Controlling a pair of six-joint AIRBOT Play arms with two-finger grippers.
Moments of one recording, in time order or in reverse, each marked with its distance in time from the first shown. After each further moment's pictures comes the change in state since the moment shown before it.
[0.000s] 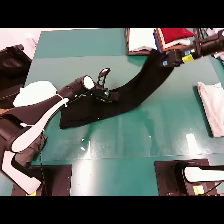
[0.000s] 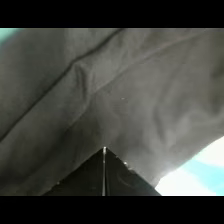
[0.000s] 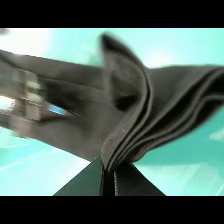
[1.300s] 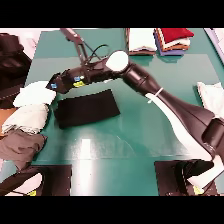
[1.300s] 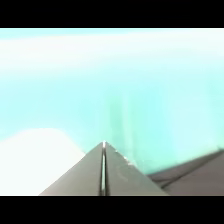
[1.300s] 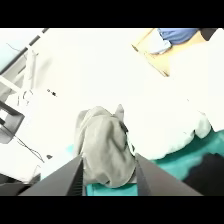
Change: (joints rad) left arm 0.594 0.692 0.169 0.497 -0.316 0.000; right arm 0.819 -0.316 0.210 0.372 -0.588 -0.087
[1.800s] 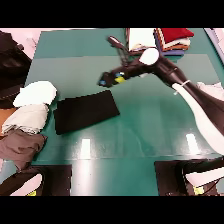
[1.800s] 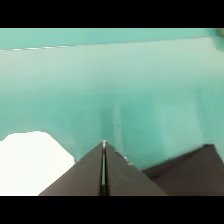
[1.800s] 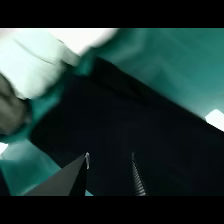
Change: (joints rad) left arm -0.048 0.041 -0.014 -0.046 -0.005 0.002; right arm -0.338 0.150 -0.361 -0.243 0.165 0.080
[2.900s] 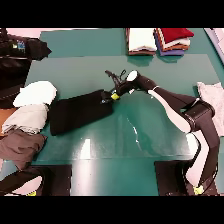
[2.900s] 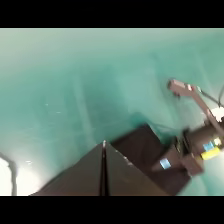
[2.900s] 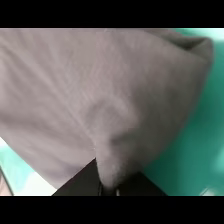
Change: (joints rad) left arm -0.177 -0.087 -0.013 -0.076 0.008 0.006; right arm 0.014 -0.361 0.097 0.125 0.064 0.045
